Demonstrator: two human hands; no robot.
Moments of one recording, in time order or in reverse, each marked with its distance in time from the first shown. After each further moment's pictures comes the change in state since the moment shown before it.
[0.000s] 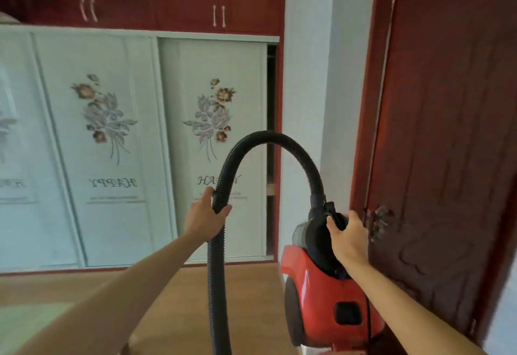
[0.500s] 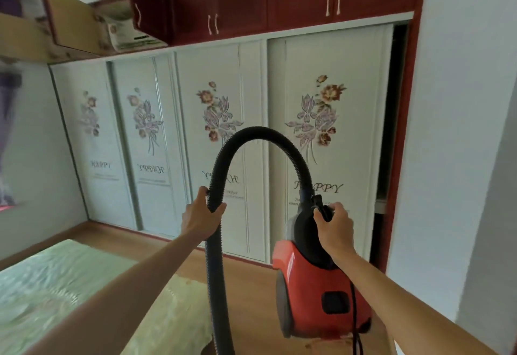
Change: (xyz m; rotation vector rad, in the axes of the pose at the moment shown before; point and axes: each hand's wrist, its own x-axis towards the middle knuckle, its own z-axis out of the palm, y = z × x) left_hand 0.079 -0.159 -0.130 0.181 0.342 -0.302; right_hand 0.025 -0.122 0.287 0.285 -0.410 -0.144
